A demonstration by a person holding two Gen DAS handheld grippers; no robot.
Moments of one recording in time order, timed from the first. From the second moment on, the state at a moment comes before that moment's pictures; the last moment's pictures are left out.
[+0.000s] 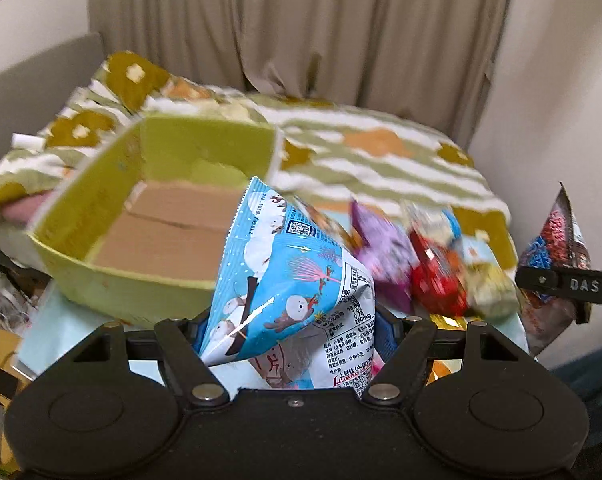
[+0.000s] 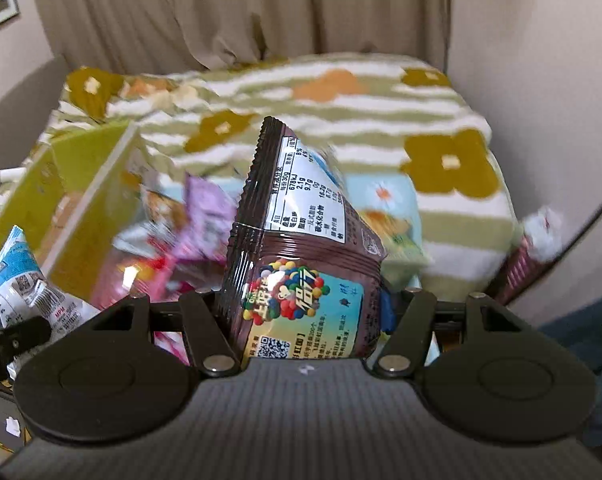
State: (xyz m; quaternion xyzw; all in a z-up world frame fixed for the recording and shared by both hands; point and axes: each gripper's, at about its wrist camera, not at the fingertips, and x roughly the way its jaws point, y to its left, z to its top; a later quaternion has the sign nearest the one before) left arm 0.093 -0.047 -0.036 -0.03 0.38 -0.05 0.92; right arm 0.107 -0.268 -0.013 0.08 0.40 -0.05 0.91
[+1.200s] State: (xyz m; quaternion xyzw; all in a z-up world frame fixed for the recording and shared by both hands) left arm 0.373 0.136 -0.064 0.00 0.40 -0.10 0.91; right arm 0.351 -0.031 -0.010 0.13 0.41 -0.02 0.90
